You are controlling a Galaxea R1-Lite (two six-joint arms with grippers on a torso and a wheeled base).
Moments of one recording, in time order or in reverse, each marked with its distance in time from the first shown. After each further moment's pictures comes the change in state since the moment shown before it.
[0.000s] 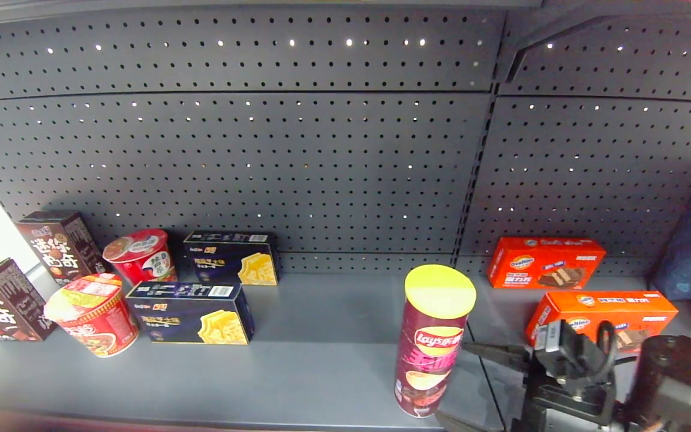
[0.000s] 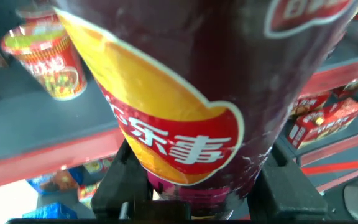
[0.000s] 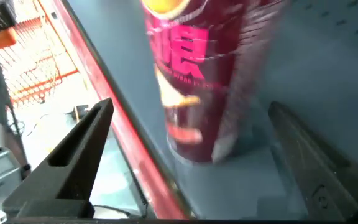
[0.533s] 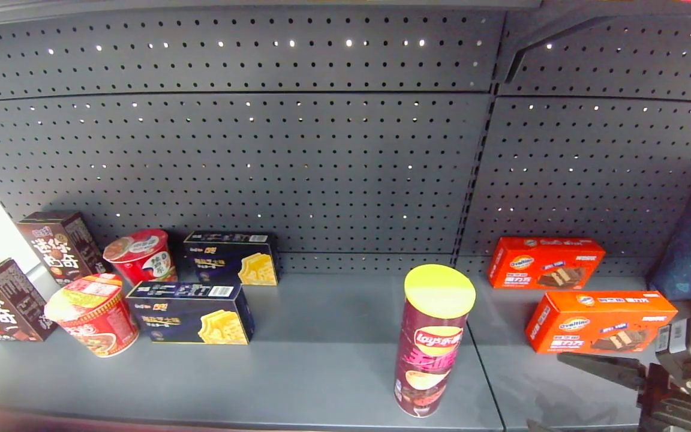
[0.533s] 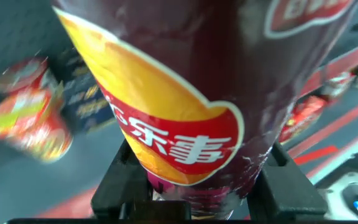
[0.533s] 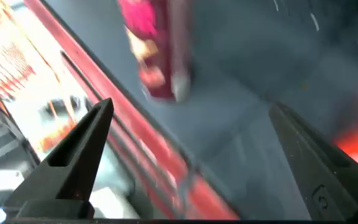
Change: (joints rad) left arm -0.005 0.327 -0.215 -0.101 -0.206 0.079; right arm -0.122 -0.591 -0.103 0.848 -0.125 -0.037
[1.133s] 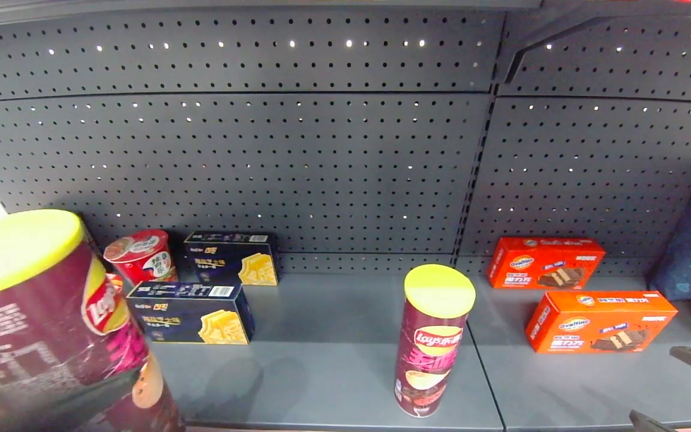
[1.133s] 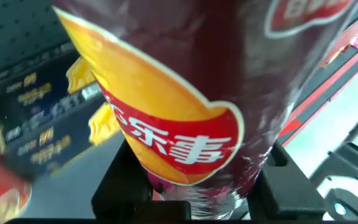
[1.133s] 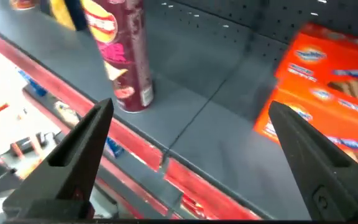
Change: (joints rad) left arm -0.068 0.462 -0.052 -0.257 -0.048 0.021; right arm 0.014 -0.406 -0.043 0.262 -0.194 0.070
